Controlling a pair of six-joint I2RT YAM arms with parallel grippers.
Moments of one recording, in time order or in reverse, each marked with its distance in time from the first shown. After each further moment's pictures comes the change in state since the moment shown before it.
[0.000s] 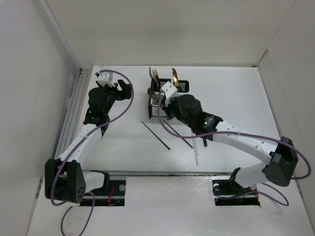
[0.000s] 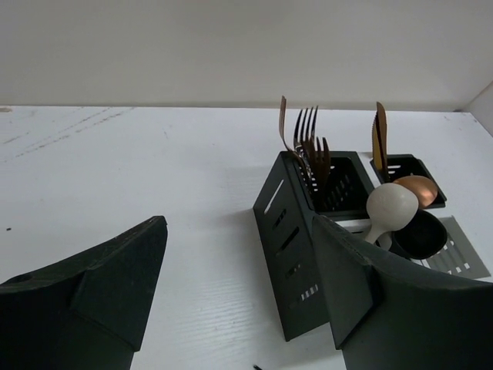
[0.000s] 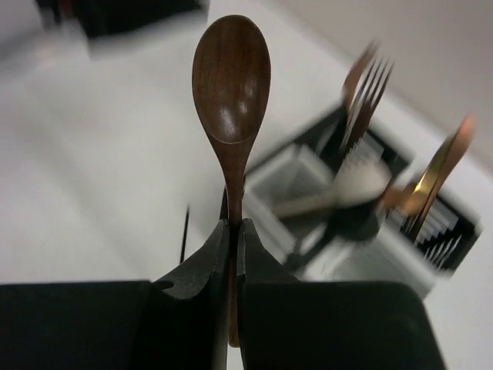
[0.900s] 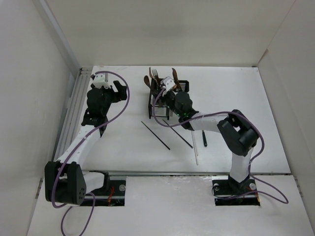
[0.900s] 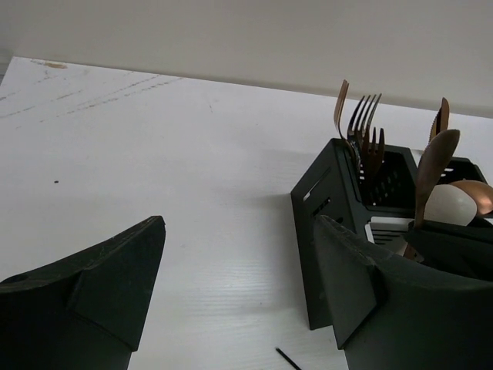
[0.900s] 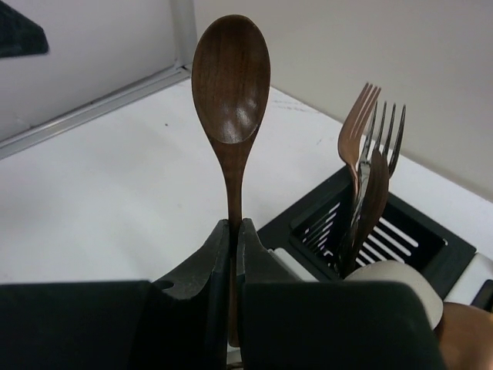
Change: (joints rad) left arm 0.036 -0.021 -0.017 -0.083 -0.100 -0.016; right arm -0.208 0.511 -0.016 0.936 -0.259 0.072
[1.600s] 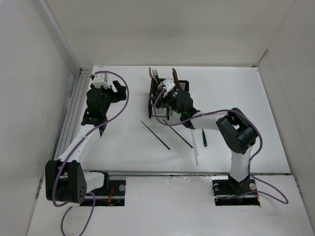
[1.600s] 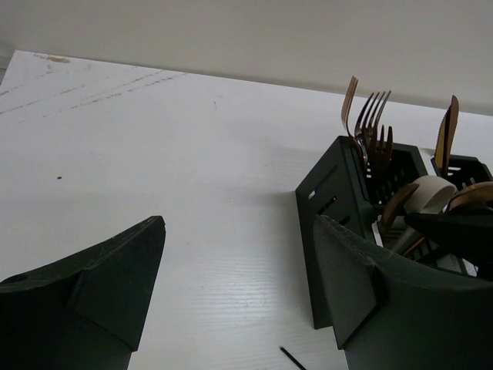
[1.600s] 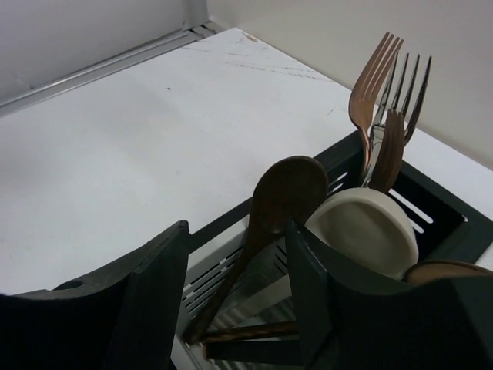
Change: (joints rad) left arm 0.014 0.014 0.000 0.000 0.008 0.000; right arm -0.042 0.044 -0.006 -0.026 -0.097 0.008
